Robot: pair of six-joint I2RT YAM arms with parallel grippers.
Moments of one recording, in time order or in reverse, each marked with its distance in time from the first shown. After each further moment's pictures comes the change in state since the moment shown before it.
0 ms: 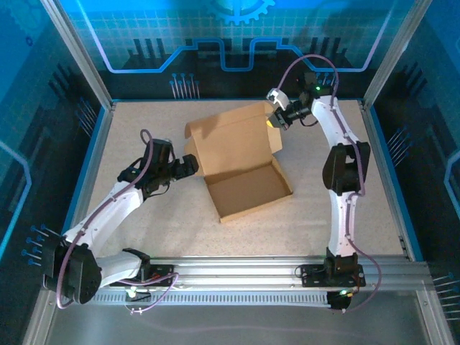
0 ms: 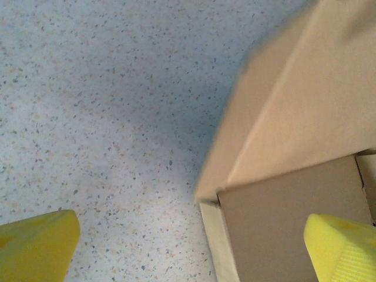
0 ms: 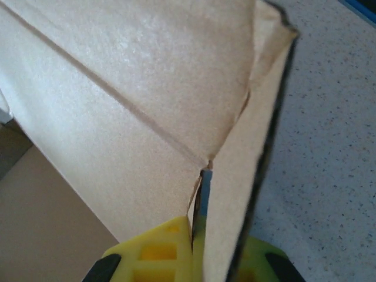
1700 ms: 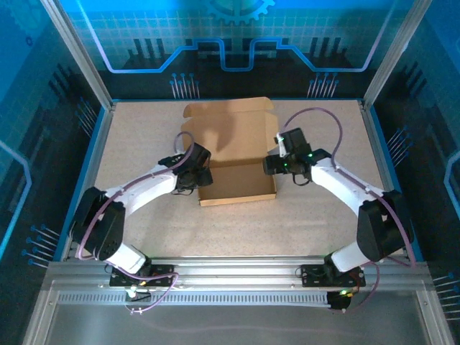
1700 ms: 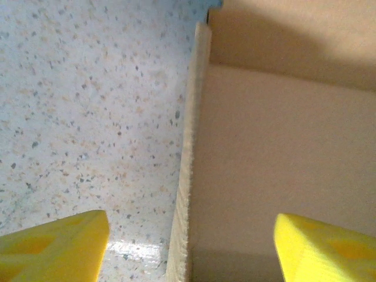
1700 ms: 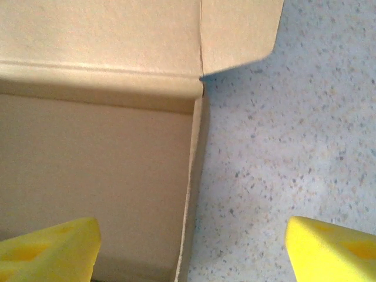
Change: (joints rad) left arm -0.213 0.333 0.122 -0.103 -0.201 -0.192; right arm 0.251 -0.743 -1.118 0.572 0.667 0.860
